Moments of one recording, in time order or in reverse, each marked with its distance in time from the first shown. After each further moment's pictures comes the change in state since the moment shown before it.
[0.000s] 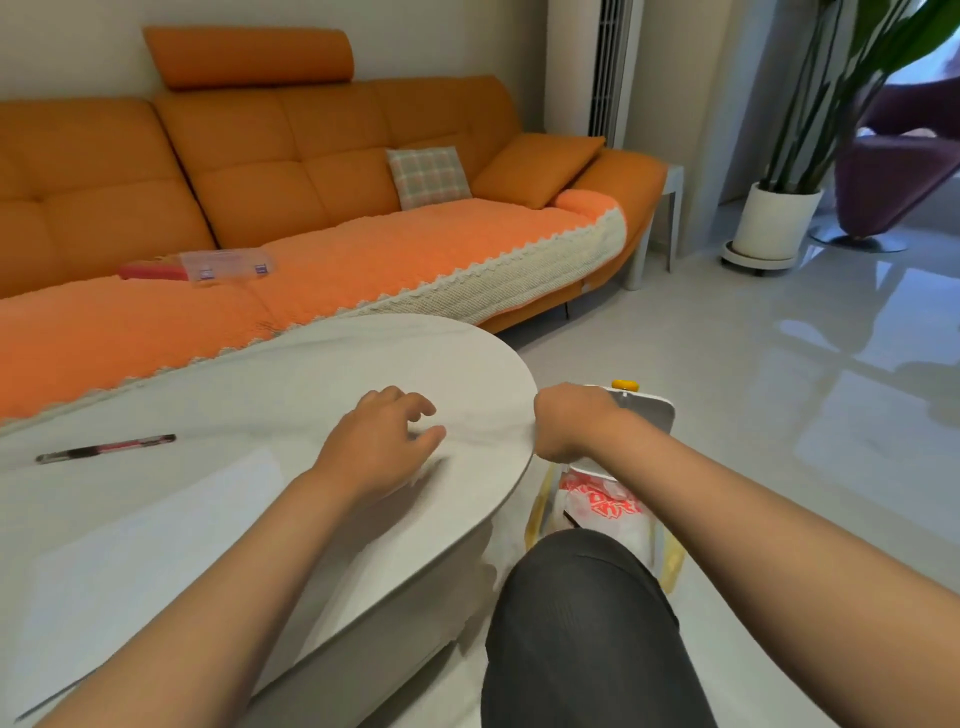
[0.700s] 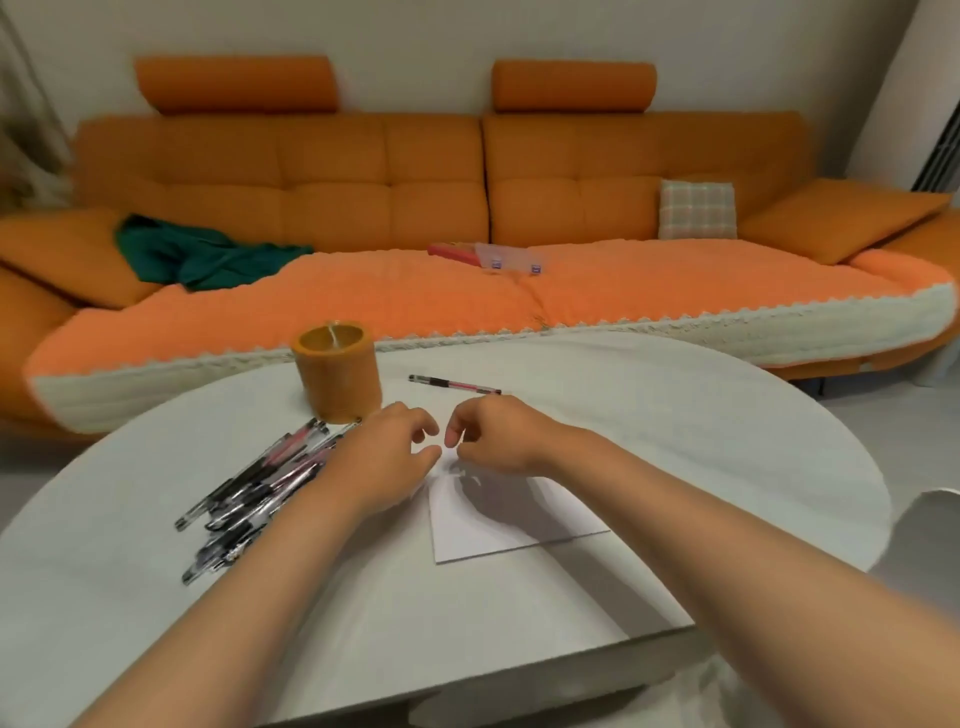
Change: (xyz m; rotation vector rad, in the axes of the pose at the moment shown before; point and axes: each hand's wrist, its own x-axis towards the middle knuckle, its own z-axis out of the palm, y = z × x) left_hand -0.189 -0.215 -0.129 0.066 0.165 -0.422; right_hand -0.005 -0.366 -0.033 0.395 -0.053 -0.754
